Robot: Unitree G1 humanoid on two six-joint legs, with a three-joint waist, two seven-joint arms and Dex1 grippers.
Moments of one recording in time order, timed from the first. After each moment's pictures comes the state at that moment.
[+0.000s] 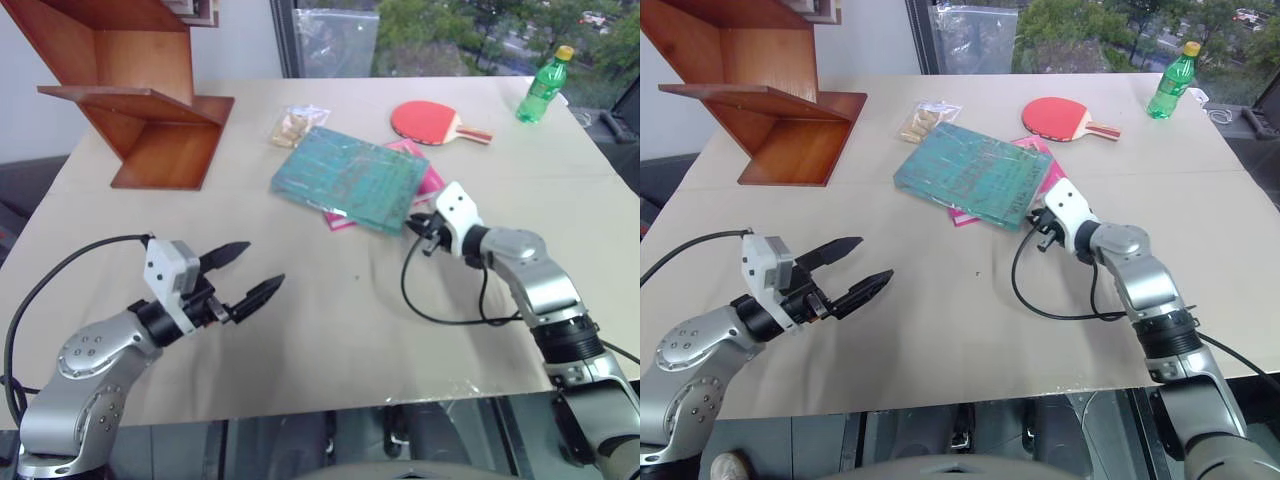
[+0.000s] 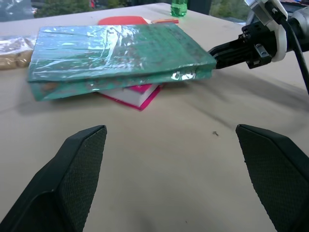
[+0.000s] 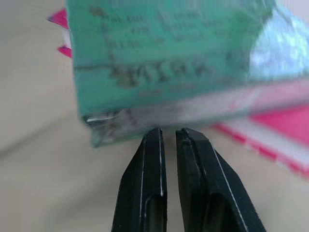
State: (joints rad) left arm 0.16 0.66 0.32 -0.52 -0.65 0.41 -0.74; right arm -0.57 -0.42 0.18 0.06 0.10 0.45 0.65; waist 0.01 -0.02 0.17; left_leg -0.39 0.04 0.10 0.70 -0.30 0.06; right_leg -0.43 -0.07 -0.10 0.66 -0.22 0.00
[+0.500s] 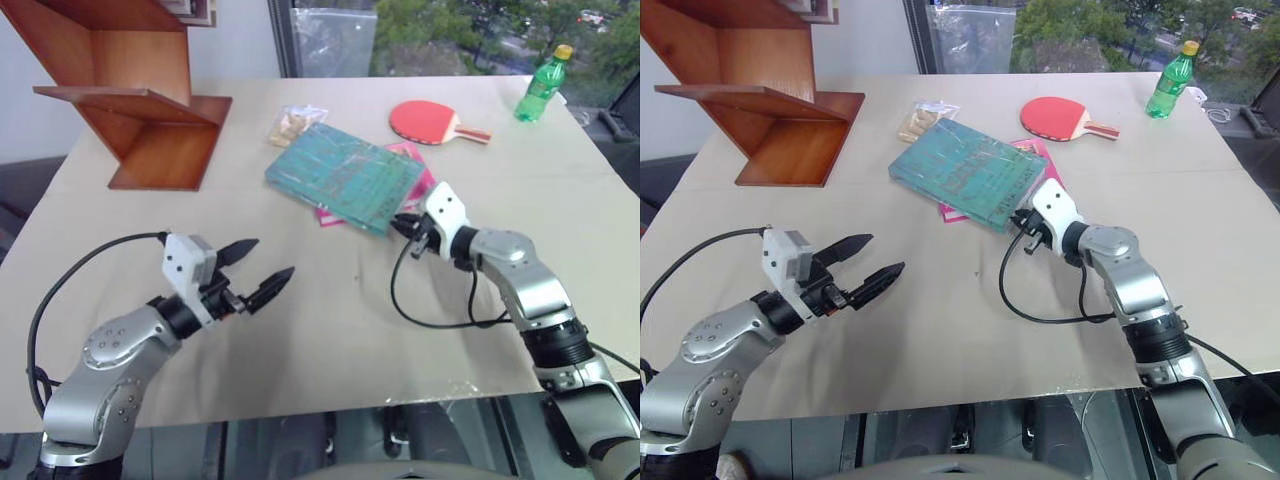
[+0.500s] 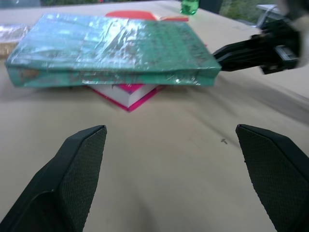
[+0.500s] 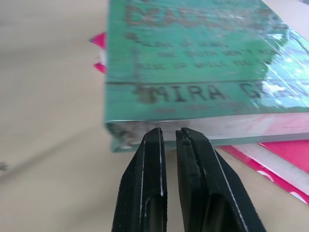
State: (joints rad) left arm 0.09 0.62 0.27 -0.52 -0.67 0.52 -0.61; right arm -0.49 -0.42 0.17 -0.06 0.15 0.43 0.70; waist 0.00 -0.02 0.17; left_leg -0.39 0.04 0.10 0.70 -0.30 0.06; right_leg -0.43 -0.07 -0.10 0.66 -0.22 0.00
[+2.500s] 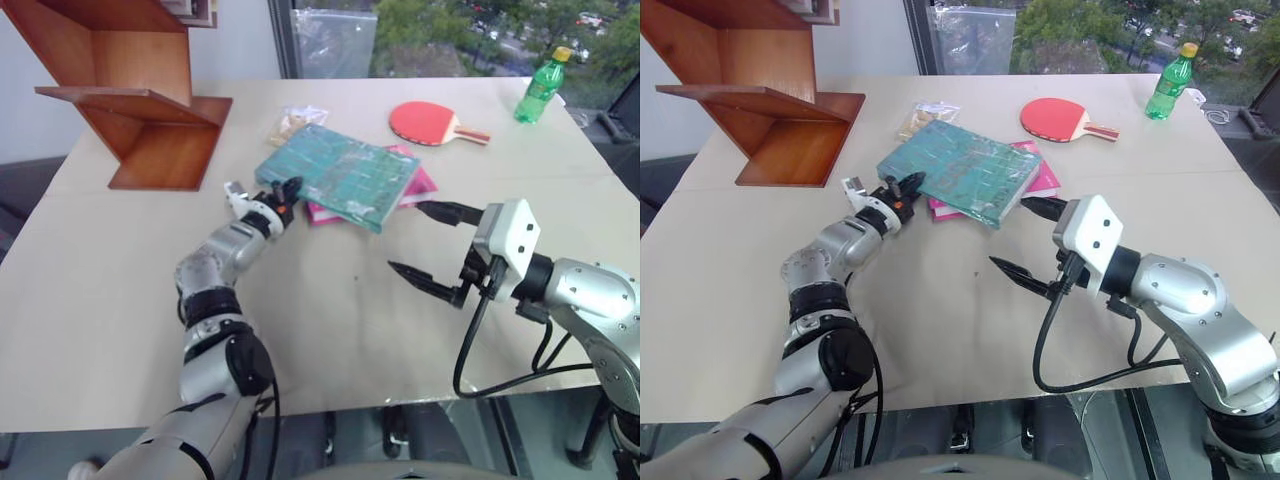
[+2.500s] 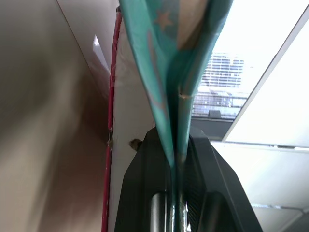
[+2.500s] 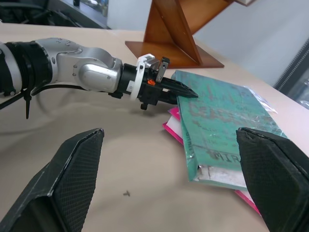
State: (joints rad) left arm -0.78 0.14 0.74 0.55 -1.20 0.94 0.01; right arm -0.27 -0.64 0.02 -0.73 0.51 0.58 0.66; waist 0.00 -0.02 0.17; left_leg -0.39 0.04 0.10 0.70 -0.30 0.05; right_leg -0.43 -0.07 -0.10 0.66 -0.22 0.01
